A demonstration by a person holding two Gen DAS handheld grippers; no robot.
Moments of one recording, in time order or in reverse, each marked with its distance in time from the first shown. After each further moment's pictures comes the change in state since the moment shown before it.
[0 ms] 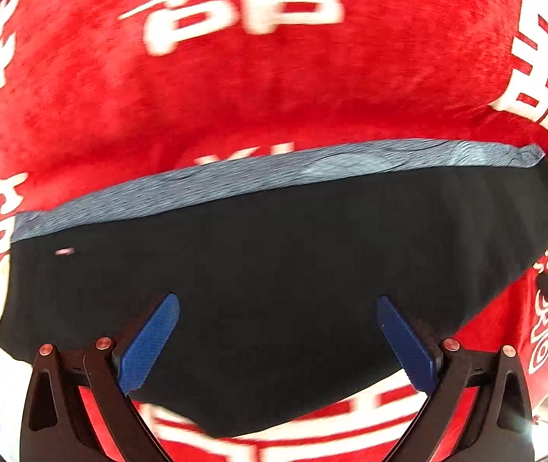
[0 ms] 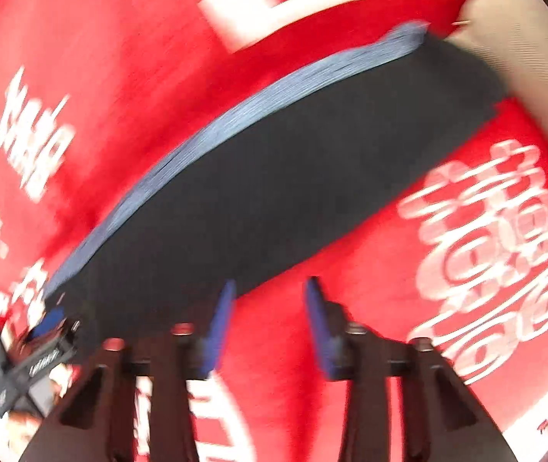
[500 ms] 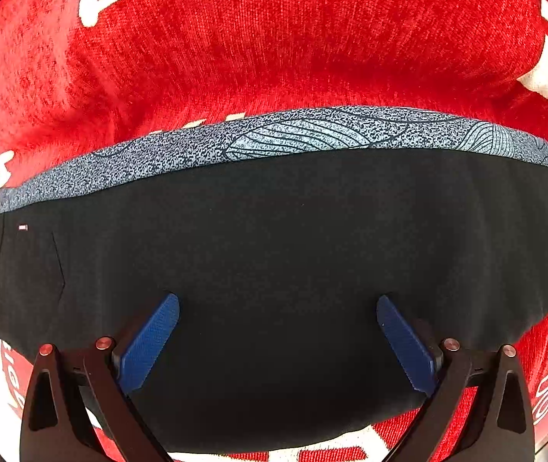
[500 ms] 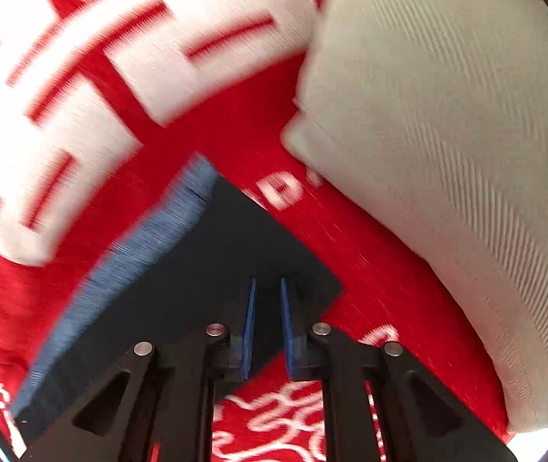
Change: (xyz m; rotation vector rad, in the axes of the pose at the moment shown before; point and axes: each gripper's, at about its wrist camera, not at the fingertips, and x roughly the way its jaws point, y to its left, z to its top) left arm 0.050 -0.046 0.001 -0.084 0.057 0.088; right arm -0.007 -0.131 0.133 0.157 -0.176 -0.163
